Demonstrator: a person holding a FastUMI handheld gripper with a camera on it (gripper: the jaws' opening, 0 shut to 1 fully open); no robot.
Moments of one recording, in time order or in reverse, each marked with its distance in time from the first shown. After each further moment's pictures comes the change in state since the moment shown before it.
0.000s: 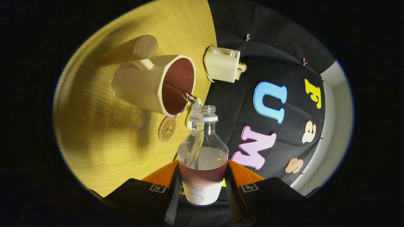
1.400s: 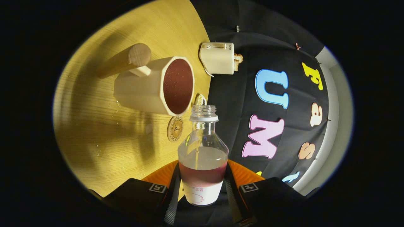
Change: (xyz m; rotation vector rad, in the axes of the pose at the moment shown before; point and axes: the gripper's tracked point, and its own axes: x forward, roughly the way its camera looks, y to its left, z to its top) arm -0.008 0.016 -0.005 0.147 0.053 0.051
